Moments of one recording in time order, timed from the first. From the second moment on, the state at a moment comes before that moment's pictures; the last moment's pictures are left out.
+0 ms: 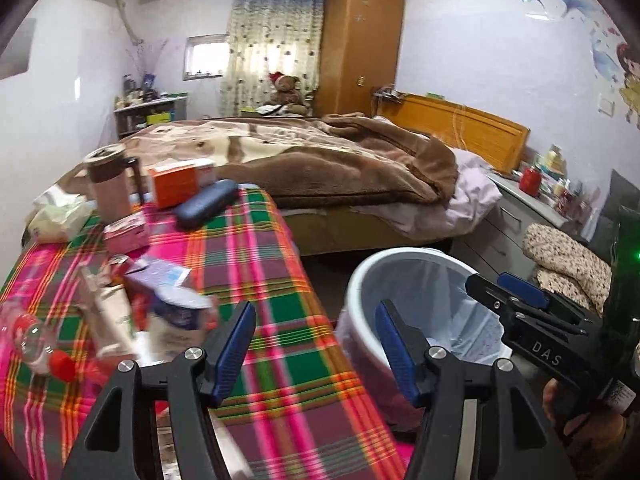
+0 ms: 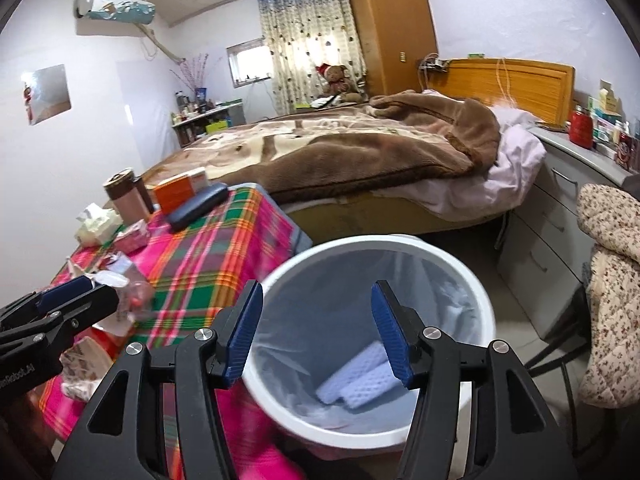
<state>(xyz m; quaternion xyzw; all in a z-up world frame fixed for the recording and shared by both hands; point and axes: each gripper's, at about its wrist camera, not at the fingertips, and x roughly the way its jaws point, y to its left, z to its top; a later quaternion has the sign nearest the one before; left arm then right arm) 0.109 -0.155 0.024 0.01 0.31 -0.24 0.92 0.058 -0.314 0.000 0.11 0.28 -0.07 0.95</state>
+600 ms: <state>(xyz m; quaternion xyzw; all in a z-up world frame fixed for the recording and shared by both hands) 0.138 -0.010 0.022 -0.04 0.31 -0.10 0.95 0.099 -0.239 -0.008 0.12 0.30 0.02 0.95</state>
